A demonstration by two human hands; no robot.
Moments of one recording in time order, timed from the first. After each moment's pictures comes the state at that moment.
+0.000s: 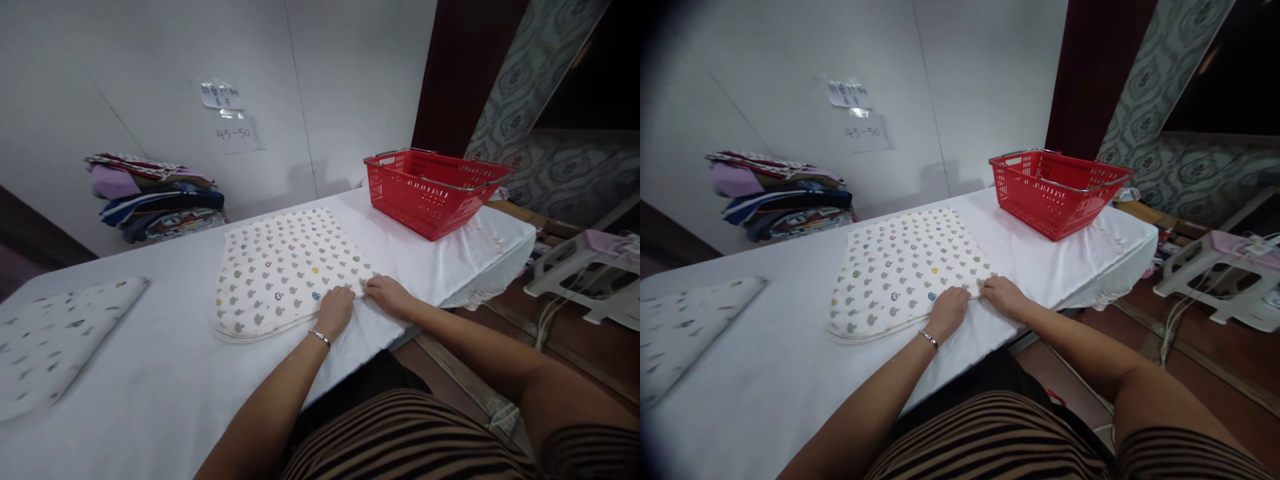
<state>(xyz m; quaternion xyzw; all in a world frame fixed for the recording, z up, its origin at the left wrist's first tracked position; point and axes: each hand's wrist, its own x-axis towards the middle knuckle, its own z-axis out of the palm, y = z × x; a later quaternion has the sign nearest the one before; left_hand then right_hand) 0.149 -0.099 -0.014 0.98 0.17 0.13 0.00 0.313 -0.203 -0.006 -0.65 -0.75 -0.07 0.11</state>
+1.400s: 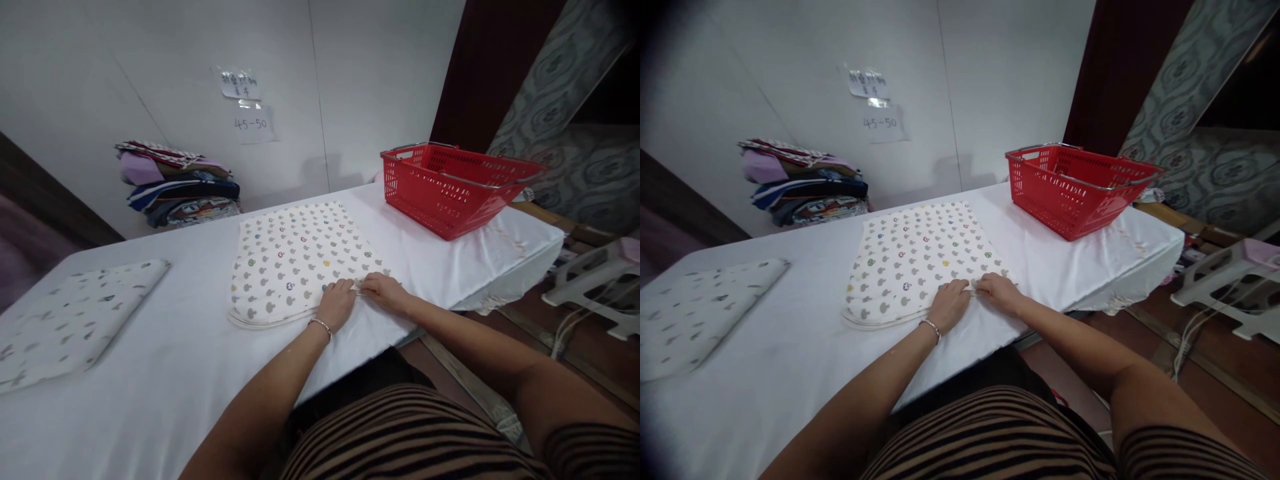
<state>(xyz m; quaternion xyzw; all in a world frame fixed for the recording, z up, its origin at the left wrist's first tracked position) 0.127 -0.090 -0.011 0.98 0.15 0.14 -0.05 0.294 -0.177 -0.008 -0.64 -0.74 0.02 0.20</state>
